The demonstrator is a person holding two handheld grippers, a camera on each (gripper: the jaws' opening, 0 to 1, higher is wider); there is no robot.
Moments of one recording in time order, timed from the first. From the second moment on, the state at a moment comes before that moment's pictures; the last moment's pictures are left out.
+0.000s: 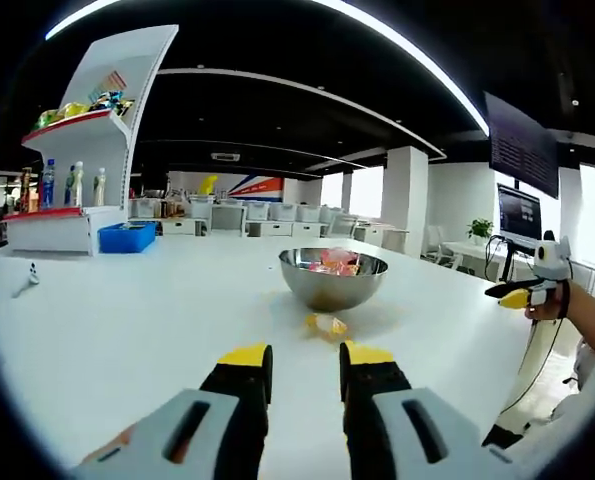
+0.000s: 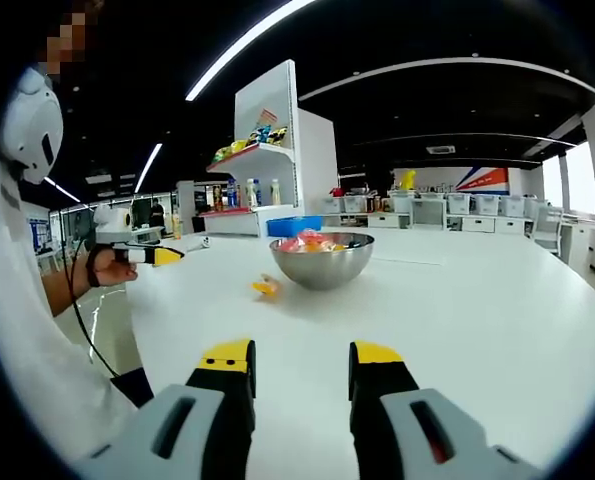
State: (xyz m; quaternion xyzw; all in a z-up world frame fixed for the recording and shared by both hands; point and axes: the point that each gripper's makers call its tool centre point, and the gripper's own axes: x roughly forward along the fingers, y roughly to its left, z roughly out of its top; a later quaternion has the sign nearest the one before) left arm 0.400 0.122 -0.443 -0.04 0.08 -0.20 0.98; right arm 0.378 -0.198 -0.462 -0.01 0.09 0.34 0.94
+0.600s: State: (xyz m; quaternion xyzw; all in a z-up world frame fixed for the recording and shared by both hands) left arm 0.426 0.078 -0.426 -0.07 0.10 -0.18 0.98; right arm 0.374 -0.206 -0.461 -0.01 0.10 0.33 0.94
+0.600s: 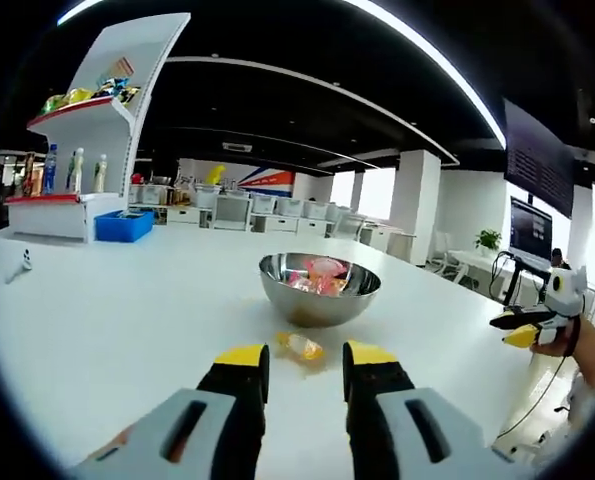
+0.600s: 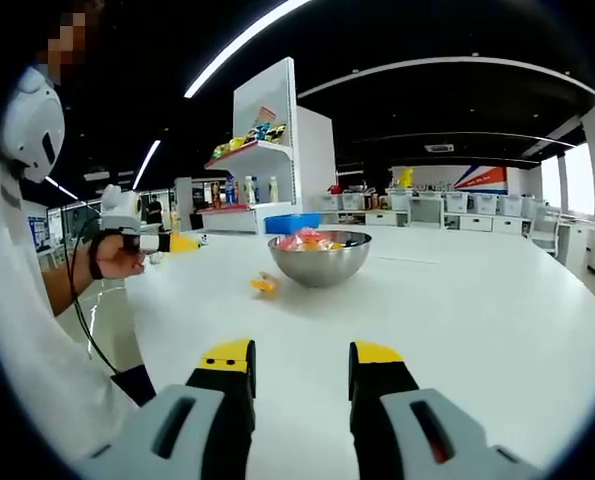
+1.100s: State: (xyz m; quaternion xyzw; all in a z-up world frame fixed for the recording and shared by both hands) left arm 0.470 0.058 -0.449 -0.12 0.13 -0.12 0.98; right arm 0.370 -0.206 -0.457 -0.01 0.10 0.33 0.94
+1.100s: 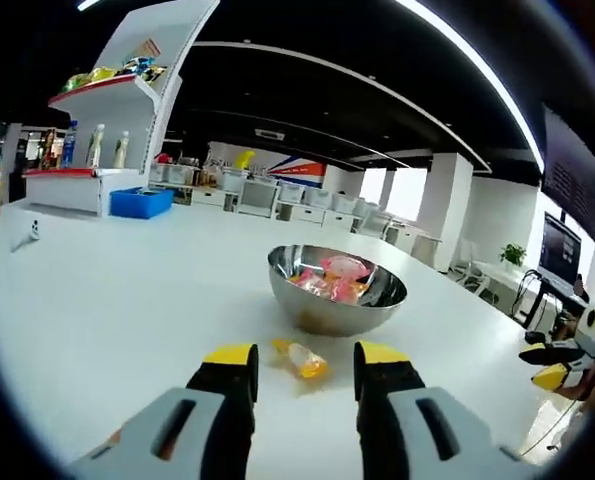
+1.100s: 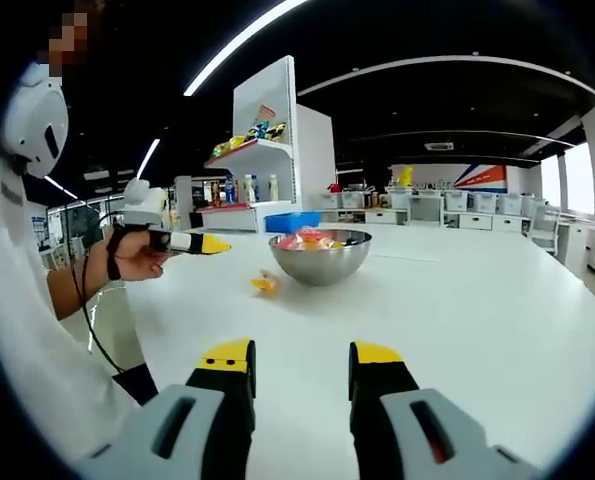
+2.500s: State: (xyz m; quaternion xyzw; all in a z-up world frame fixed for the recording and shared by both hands) left arm 0.538 0.035 -0.530 -0.11 0.22 -0.09 0.96; right arm 0.372 -0.227 -0.451 -0.02 0.11 0.31 0.94
